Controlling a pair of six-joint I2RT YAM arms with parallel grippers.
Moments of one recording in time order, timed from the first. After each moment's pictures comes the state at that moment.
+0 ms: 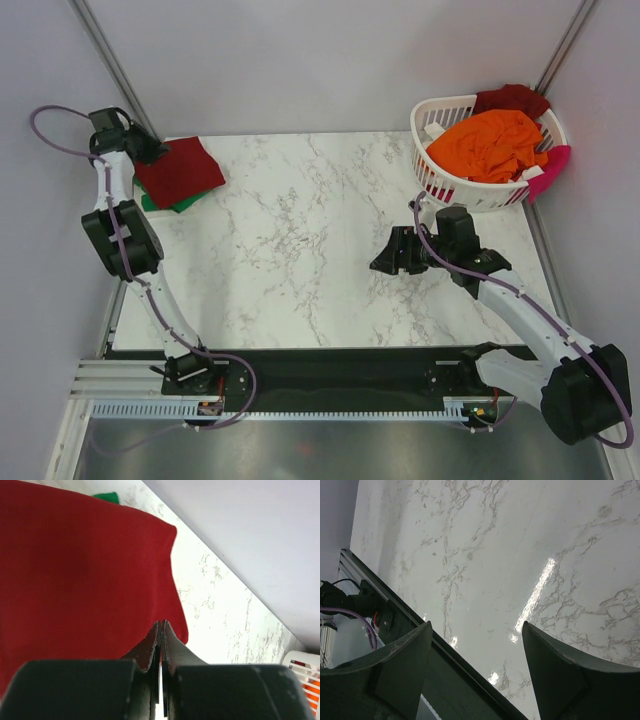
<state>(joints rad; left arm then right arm) 0.41 2.19 2.04 -0.49 0.36 -0.55 0.36 1.06 0.71 -0.31 -0.53 0.43</state>
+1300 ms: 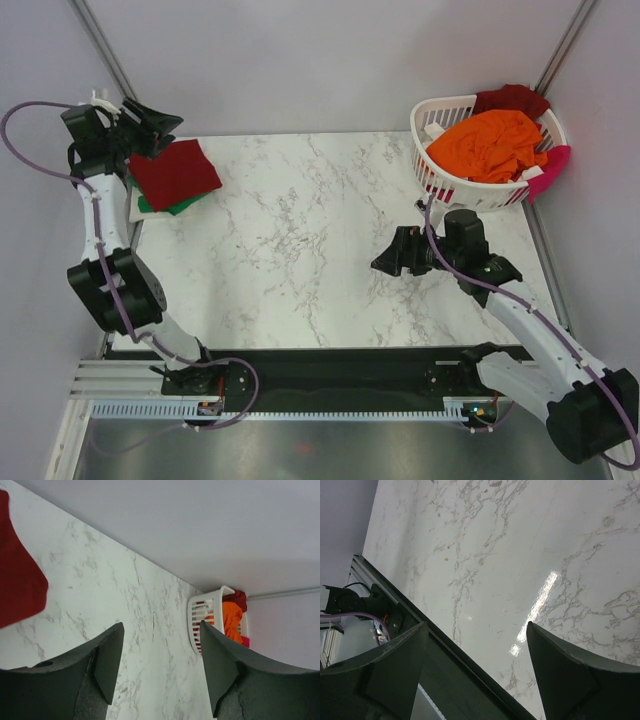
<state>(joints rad) 0.41 1.73 1.67 -0.26 0.71 -0.75 0.36 0.98 0.71 -0.33 -0.52 0.45</state>
